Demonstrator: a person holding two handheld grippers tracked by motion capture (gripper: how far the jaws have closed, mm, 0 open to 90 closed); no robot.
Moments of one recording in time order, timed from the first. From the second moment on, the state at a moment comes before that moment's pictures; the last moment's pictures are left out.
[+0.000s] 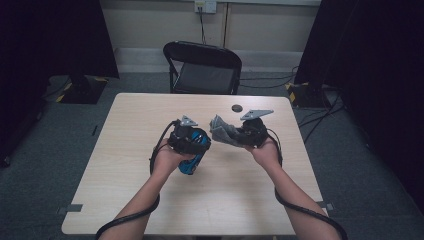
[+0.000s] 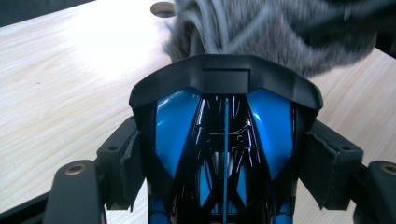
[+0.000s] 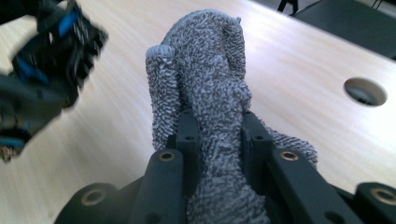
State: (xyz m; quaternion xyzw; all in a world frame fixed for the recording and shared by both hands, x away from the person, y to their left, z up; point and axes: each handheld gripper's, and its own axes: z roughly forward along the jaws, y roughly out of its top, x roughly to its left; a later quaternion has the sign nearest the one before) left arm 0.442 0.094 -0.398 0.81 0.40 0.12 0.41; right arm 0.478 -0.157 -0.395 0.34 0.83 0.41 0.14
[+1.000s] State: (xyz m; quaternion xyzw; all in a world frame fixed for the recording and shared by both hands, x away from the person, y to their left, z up) left arm 0.443 0.083 -0.400 0.82 0.38 0.12 0.40; right arm 0.469 -0.121 -0.387 0.32 0.83 0.44 0.12
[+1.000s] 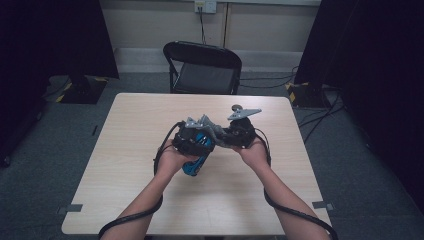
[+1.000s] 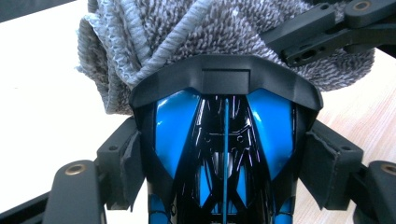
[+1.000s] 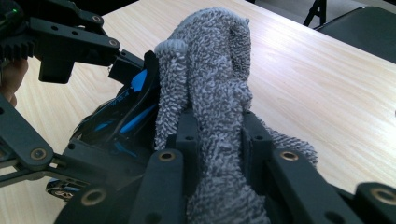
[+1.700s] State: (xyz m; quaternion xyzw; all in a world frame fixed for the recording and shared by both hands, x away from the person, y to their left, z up) left arm 0.443 0.066 -0.394 0.83 0.37 0.11 0.40; right arm 0.463 -0.139 -0.404 0.33 0.83 0.43 0.11
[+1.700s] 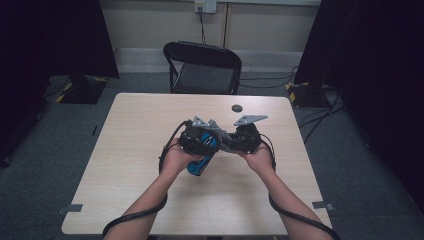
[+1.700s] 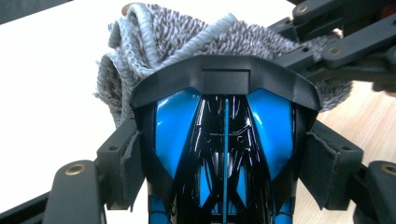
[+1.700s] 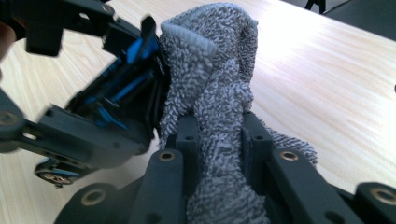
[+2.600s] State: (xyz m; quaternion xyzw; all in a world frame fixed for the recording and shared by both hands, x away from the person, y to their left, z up) left arm 0.451 0.067 -0.376 0.82 0.38 0.12 0.41; right arm 0.449 -0.128 -0.421 0.30 0.84 0.45 0.08
